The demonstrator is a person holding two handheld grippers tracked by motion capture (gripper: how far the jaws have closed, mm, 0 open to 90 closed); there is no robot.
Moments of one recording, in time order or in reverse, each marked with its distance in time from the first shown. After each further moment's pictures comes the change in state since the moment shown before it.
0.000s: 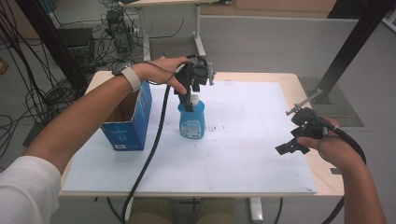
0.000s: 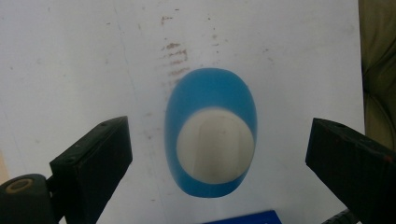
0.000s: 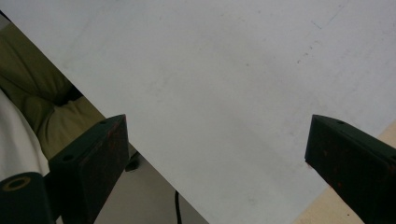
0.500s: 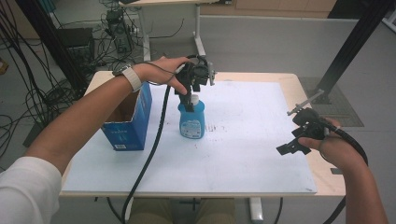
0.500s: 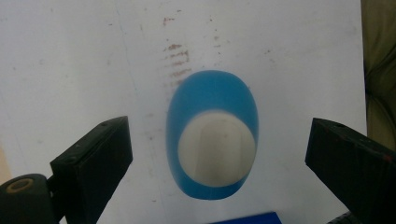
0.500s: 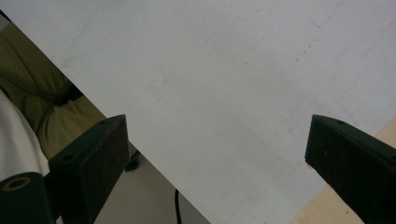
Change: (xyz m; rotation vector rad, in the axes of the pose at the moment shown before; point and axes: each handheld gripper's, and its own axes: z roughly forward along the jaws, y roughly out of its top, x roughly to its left) left arm -0.001 0.001 0.000 -0.003 0.006 -0.001; right arm 0.000 -0.003 -0.002 -0.003 -0.003 0.003
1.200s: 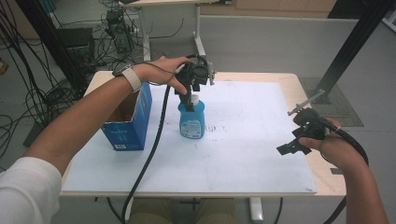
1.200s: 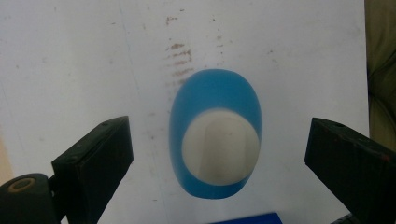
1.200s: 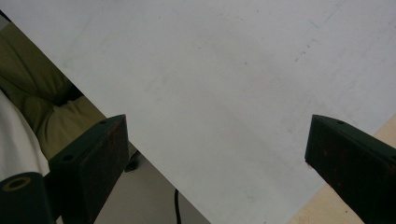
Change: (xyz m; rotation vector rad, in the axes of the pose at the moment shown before) left arm 0.000 -0.002 0.000 -0.003 0.006 -0.009; right arm 0.000 -0.001 -0.001 -0.004 -0.001 -0.001
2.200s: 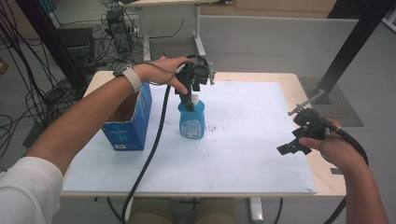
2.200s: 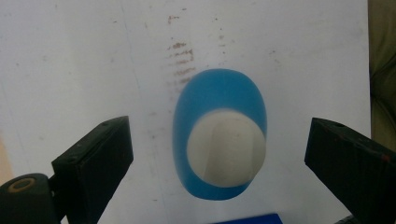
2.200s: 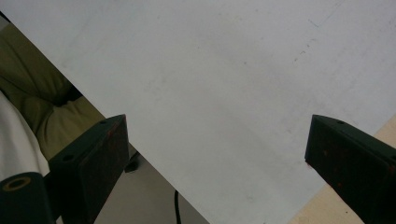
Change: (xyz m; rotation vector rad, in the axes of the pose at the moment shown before) left arm 0.002 0.000 0.002 0.001 0.001 -0.010; right arm -0.002 -0.001 0.001 0.000 0.001 0.002
